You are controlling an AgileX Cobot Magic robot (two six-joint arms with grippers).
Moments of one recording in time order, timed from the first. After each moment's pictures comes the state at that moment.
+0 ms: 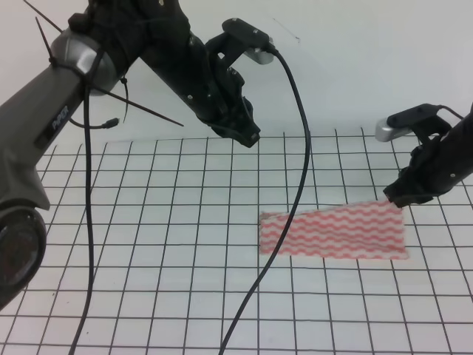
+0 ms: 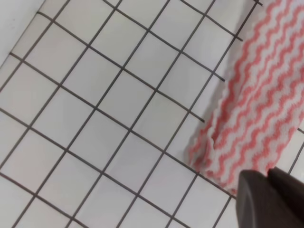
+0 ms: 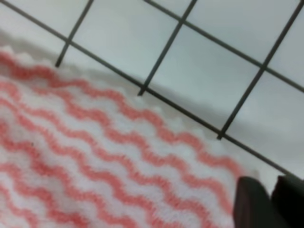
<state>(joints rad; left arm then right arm) -0.46 2.16 -2.20 -0.44 1.28 0.62 0.12 2.03 -1.41 0.32 0.66 -0.59</state>
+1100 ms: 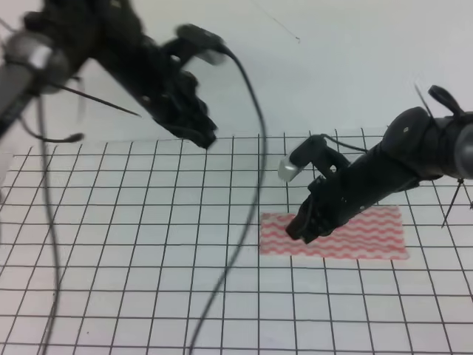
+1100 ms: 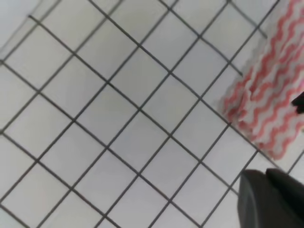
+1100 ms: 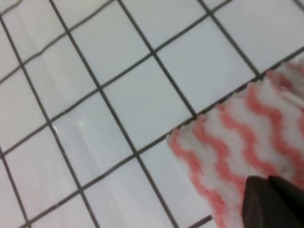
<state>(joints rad) -0.34 2.09 -2.07 -0.47 1.28 0.63 0.35 2.11 -1.42 0.79 0.72 -1.12</state>
